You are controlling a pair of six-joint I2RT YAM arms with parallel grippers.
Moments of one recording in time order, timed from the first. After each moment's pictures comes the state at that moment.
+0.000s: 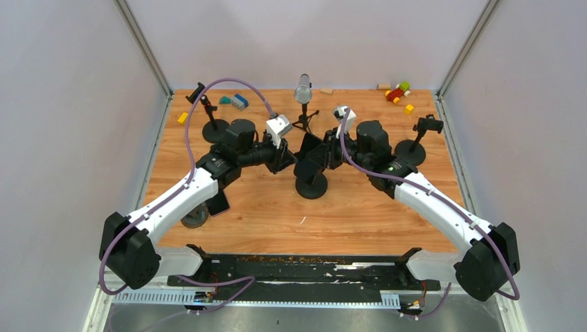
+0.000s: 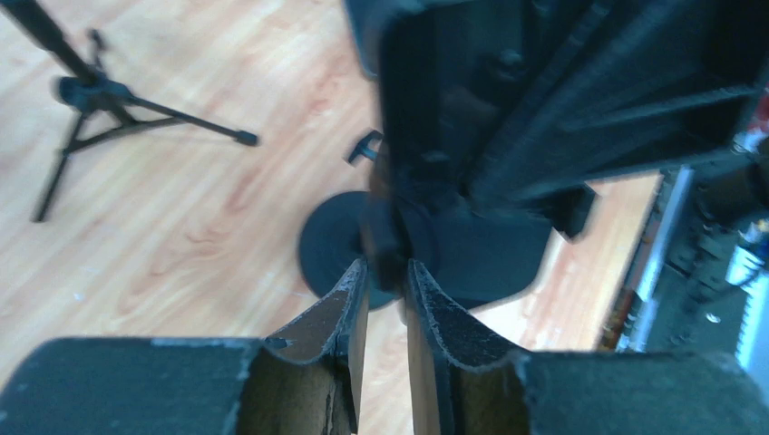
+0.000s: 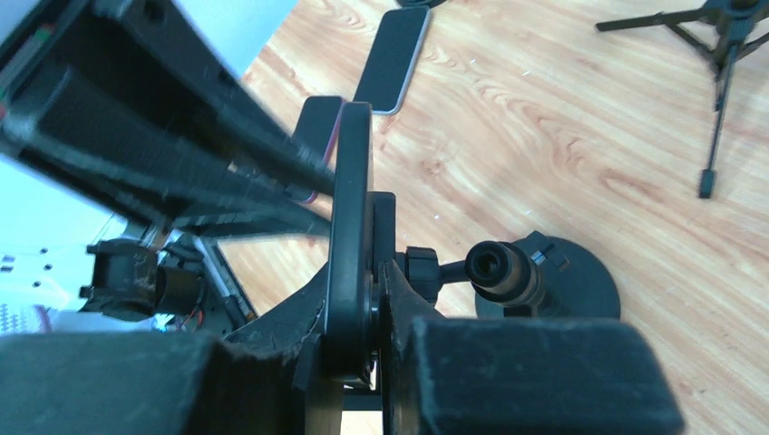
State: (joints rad) left arm -0.60 1.28 1.01 -0.13 0.46 0.02; right arm 0.59 1.24 1.00 -0.08 -0.38 0.40
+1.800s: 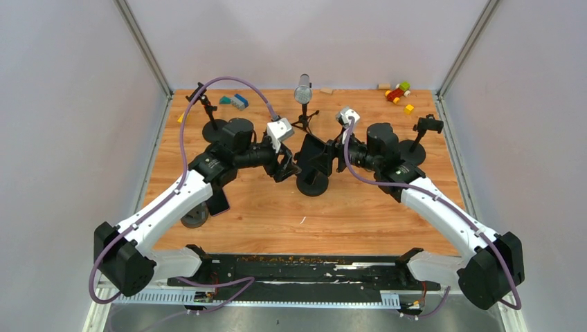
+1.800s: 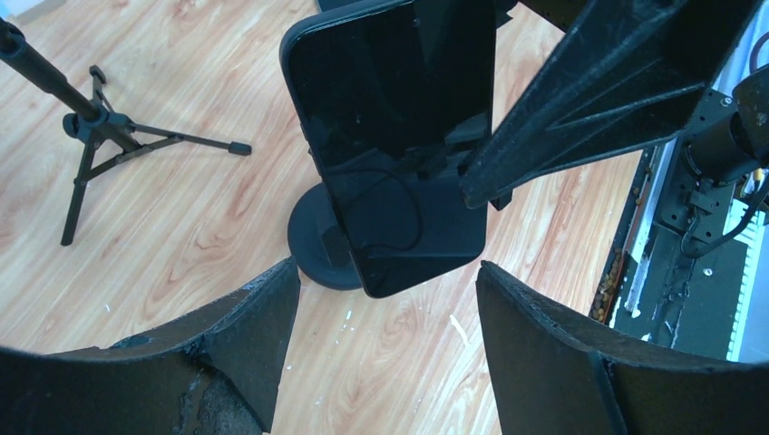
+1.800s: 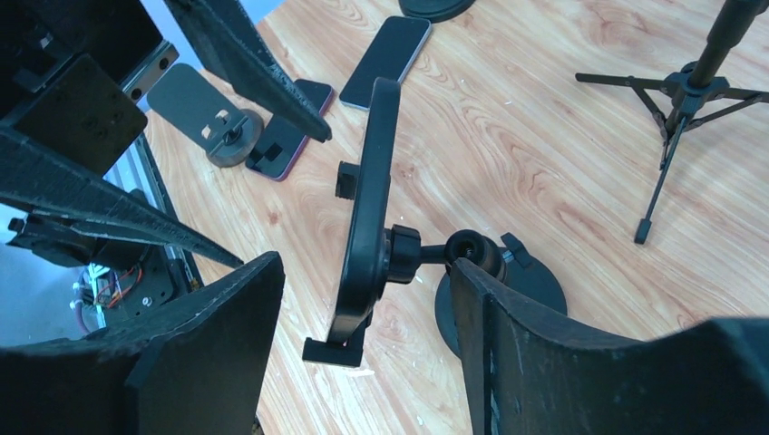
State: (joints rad) left arm -0.63 1.22 1.08 -0.28 0.48 0.13; right arm 0.54 1.18 0.94 -0.03 -0.49 0.19
